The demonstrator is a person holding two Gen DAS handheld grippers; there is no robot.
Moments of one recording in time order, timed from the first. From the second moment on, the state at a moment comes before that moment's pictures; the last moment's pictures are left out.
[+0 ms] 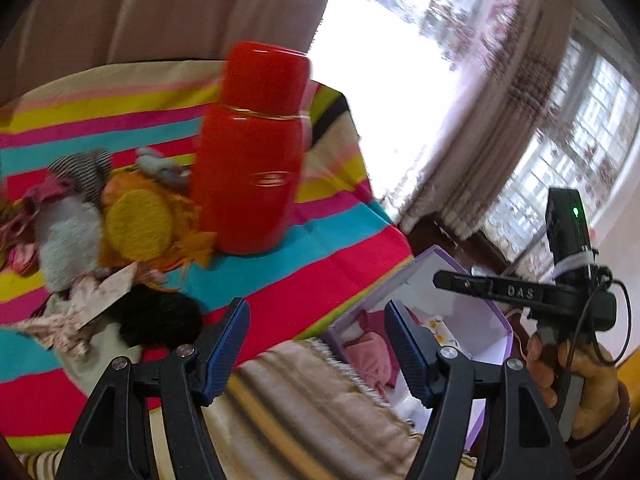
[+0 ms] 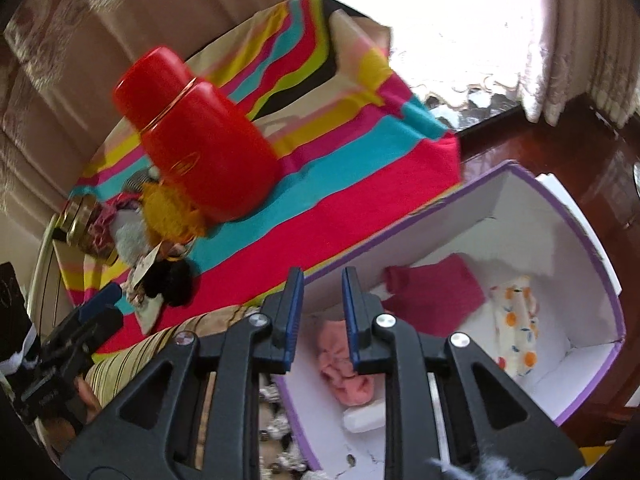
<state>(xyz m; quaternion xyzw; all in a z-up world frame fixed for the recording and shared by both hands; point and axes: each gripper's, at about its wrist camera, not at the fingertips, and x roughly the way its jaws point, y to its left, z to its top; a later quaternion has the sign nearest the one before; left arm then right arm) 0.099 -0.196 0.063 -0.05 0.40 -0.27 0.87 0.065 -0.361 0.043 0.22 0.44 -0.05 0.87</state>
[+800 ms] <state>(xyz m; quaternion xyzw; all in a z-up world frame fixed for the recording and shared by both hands) 0.130 -0.020 0.030 -0.18 0.41 -0.11 0.89 0.126 -0.239 0.027 0.12 0.50 0.05 0.86</state>
